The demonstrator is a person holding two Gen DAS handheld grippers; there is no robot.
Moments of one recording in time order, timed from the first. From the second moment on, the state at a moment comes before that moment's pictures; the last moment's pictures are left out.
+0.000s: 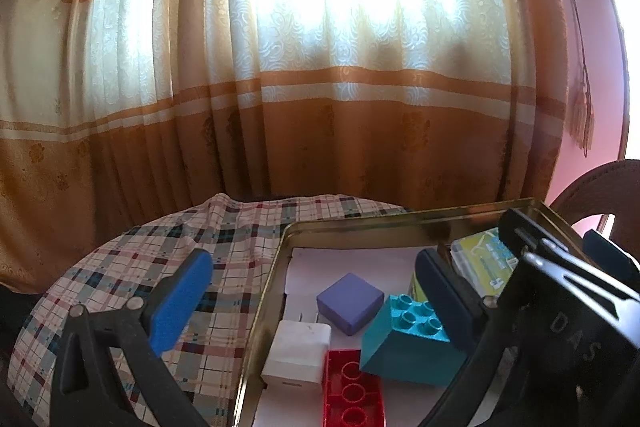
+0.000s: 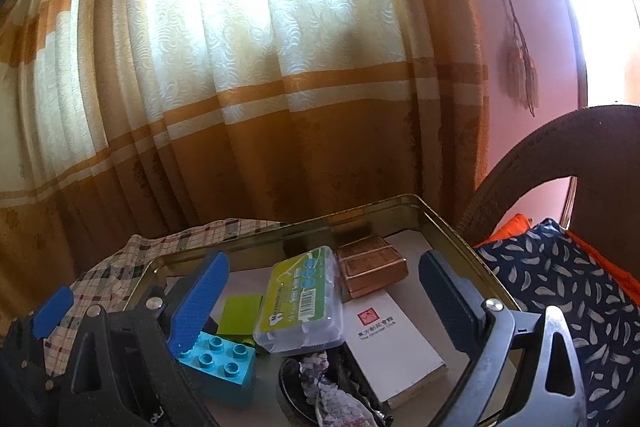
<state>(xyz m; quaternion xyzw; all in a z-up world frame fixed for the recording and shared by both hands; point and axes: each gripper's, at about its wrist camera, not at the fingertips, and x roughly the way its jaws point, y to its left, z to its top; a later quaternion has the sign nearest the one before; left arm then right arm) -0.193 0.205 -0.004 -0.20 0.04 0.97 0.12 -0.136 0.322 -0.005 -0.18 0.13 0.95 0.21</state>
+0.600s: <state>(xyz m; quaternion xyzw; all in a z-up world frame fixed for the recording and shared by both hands) -0.170 0.182 -0.007 -0.21 0.03 0.97 0.09 -0.110 0.317 0.008 -0.11 0.12 0.96 0.23</state>
